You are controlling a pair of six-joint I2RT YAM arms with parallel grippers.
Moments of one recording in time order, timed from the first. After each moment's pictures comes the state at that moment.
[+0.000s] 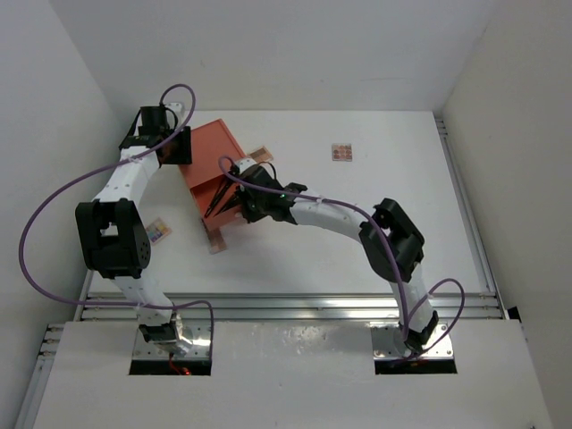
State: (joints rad) left arm 0.07 1.77 1.50 -0.47 0.05 0.04; right arm 0.89 2.06 1.56 -0.27 0.06 0.32
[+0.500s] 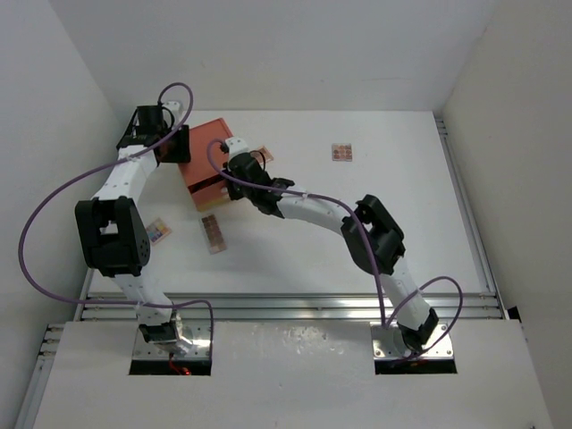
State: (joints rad) left arm 0.09 1.79 1.52 -0.46 0.09 0.06; right arm 0.88 2.20 1.72 0.00 0.21 0.28
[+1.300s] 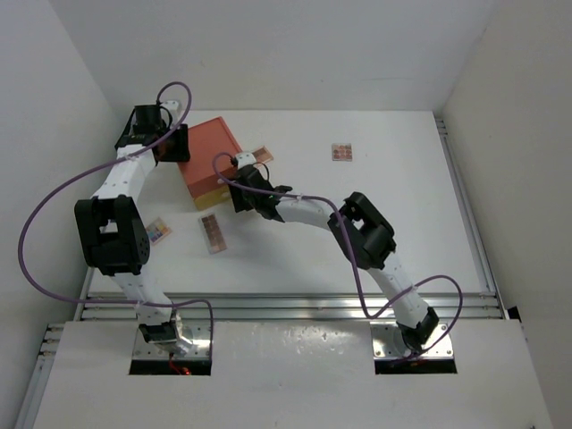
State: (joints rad) left arm 0.10 1.80 1.52 -0.44 0.12 0.07; right arm 0.85 2.33 1.71 0.02 0.26 0.30
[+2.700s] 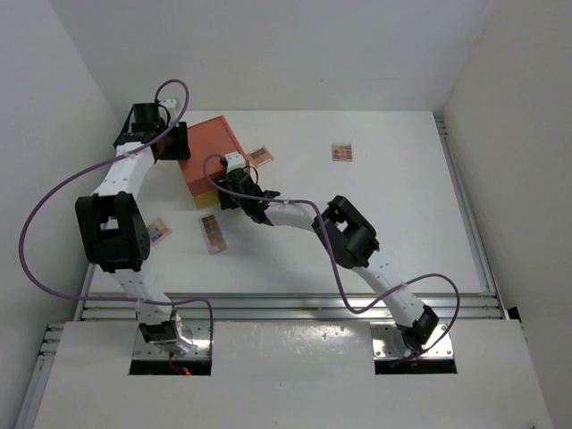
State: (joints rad) left arm 0.11 1.83 1.56 -0.46 0.14 0.05; right arm 0.87 2.50 1.86 0.15 0.23 0.33
